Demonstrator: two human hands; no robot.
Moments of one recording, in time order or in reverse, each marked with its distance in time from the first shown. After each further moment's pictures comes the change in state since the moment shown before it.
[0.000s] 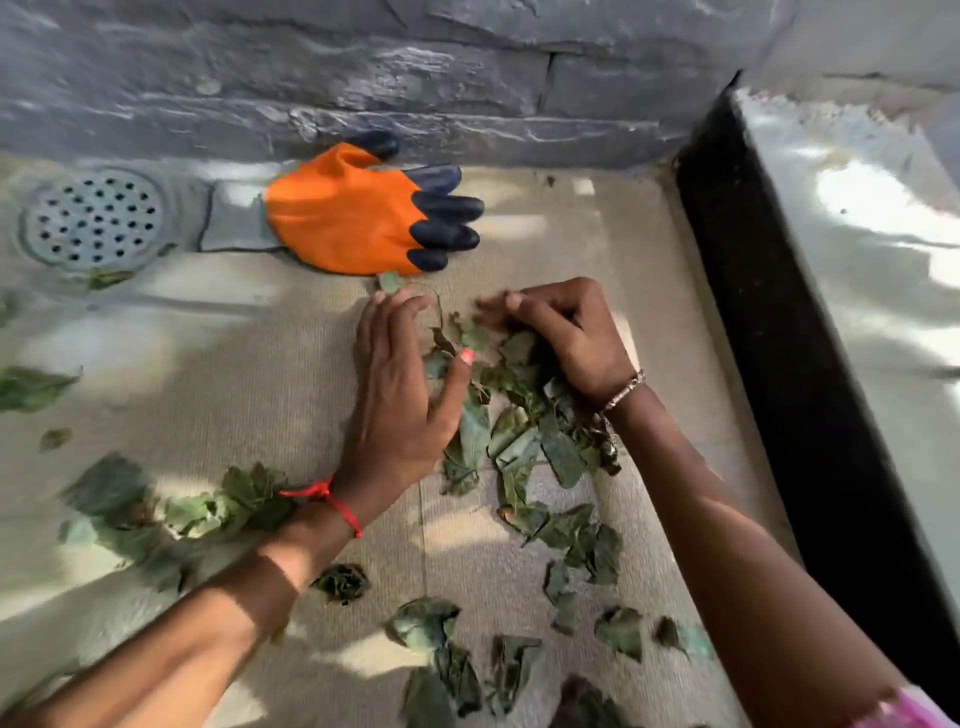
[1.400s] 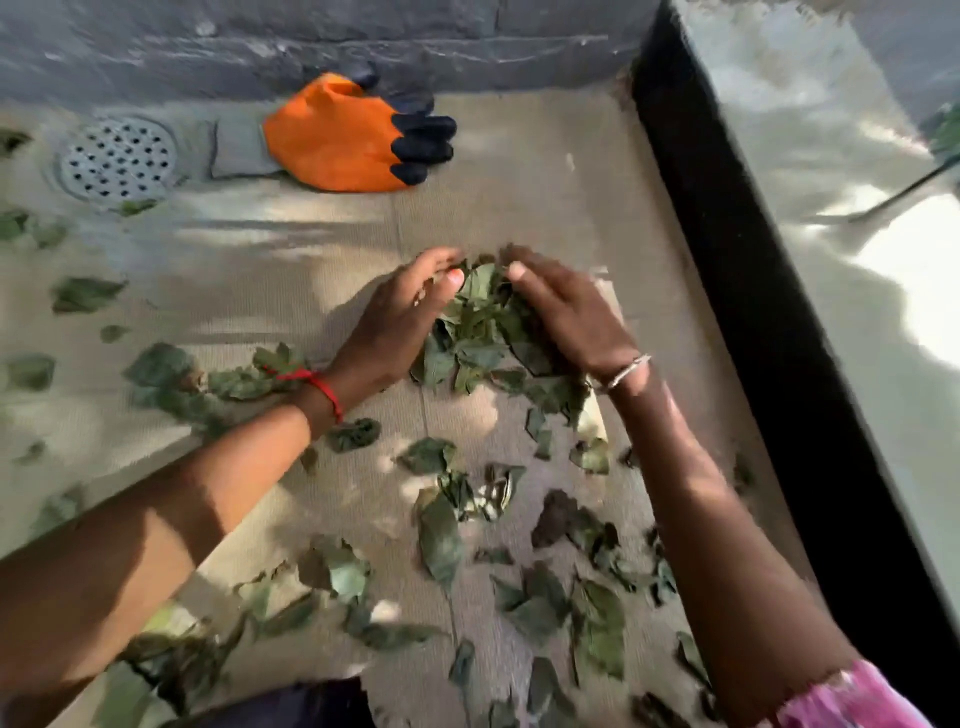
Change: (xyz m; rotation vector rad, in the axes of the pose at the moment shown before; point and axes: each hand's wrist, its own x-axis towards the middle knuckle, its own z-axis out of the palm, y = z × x) left_hand -0.025 0.005 -0.021 -0.351 -0.427 -0.101; right_hand -0.096 -0.023 0.007 -0.227 0.009 0.191
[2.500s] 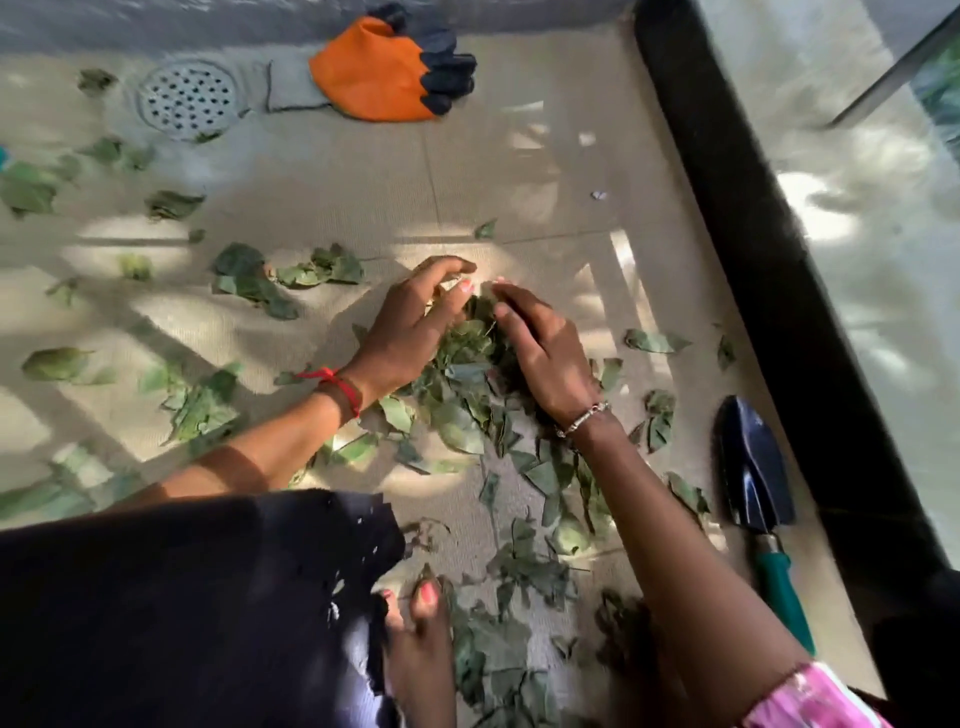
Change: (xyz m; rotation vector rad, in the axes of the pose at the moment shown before) left_hand -0.116 0.010 0.007 0.104 0.011 0.072; right_hand -0.124 -0.012 0.082 0.159 0.143 0.001
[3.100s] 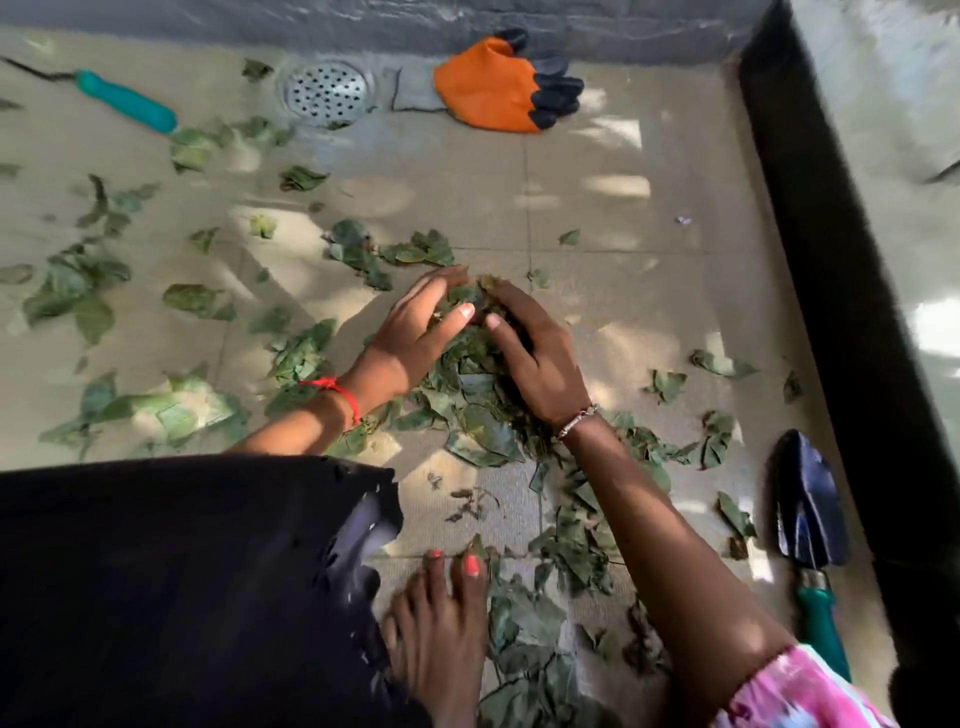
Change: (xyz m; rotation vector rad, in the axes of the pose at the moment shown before) left_hand -0.051 -0.024 -0.040 0.144 0.126 -0.076; right_hand -0.007 -0.025 0.052 -0.011 -0.110 -0.148
